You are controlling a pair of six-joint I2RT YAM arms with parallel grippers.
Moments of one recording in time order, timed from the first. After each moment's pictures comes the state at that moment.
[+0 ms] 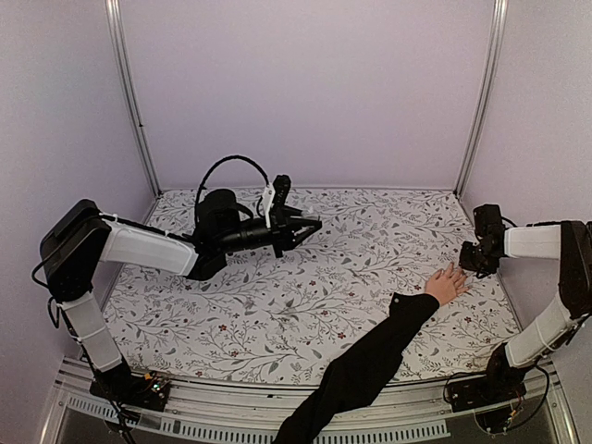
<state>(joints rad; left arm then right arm) -0.76 1.78 0.95 0.88 0.52 -0.12 -0.02 1.50 0.75 -0.24 0.26 0.30</state>
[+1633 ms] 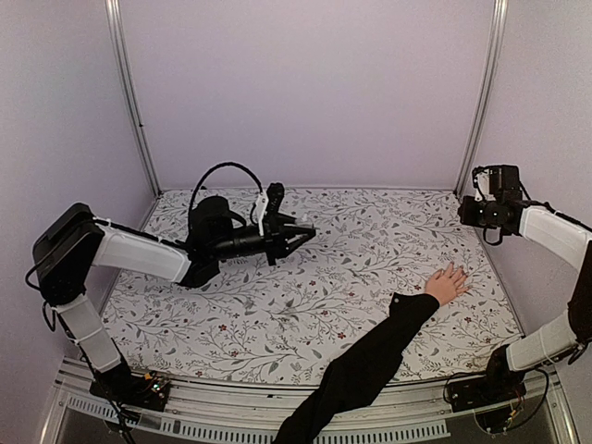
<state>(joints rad) -0.76 1.74 0.87 0.90 0.53 -0.10 0.00 1.36 0.96 -0.25 0.00 0.16</state>
